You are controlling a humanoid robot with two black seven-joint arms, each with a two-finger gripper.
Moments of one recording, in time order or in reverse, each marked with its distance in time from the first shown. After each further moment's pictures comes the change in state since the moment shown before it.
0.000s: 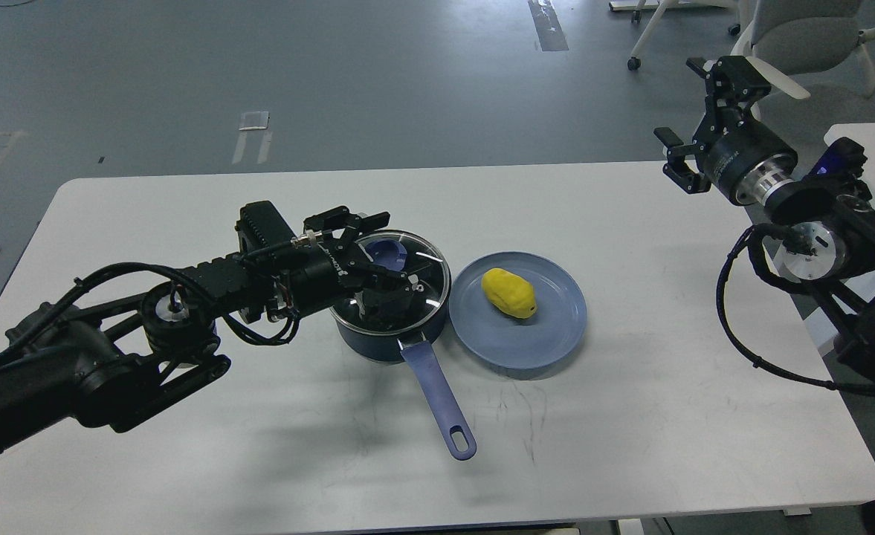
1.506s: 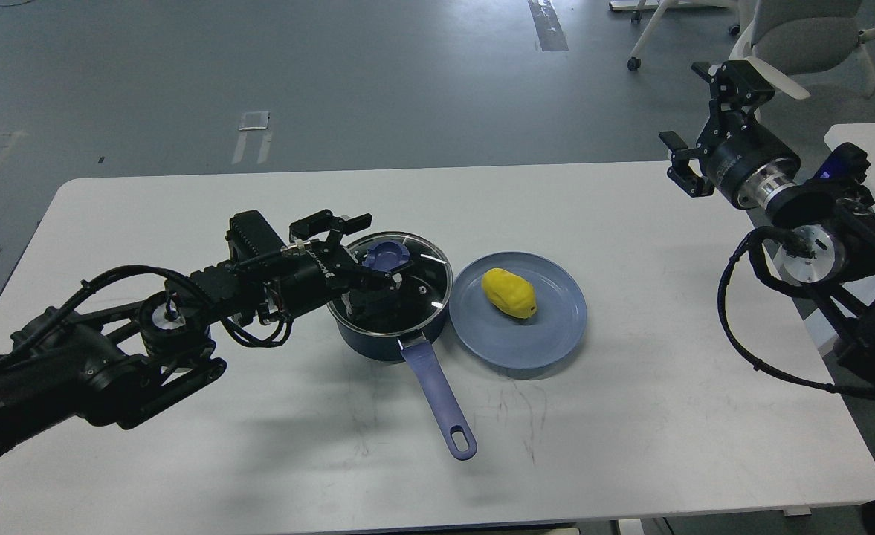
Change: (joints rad) left arm -0.020 -0.018 0.092 0.127 -0.085 0.122 -0.040; right arm -0.009 0.002 0.001 -0.005 0.000 -0.019 0.003
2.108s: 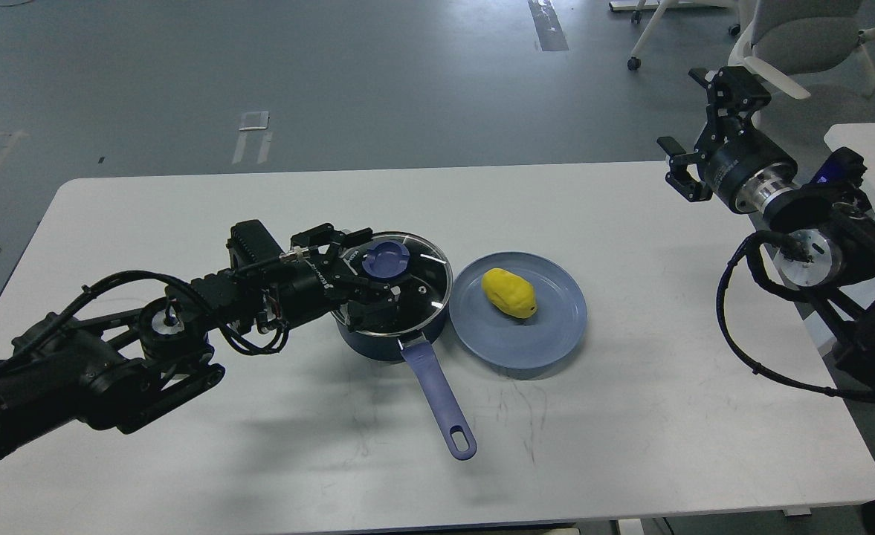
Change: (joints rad) left arm 0.002 -0.012 0.039 0.033 -0.032 -0.005 -0.018; right arm -0.006 0.003 -0.004 -0.003 -0.002 -0.001 0.000
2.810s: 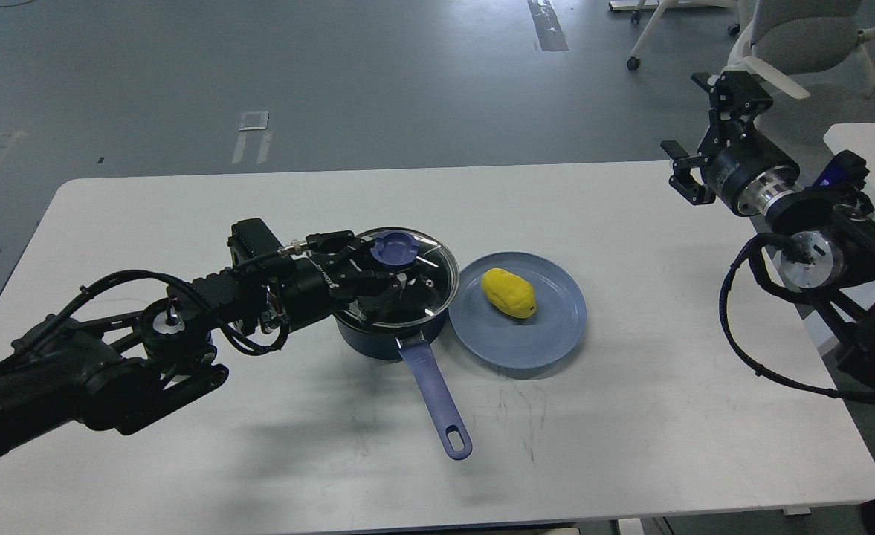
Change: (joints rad) left arm -0.007 0.034 -0.001 -0.089 -0.078 -0.015 -0.009; right arm 0.000 -0.002 -0.006 -0.017 -0.001 0.000 0.000
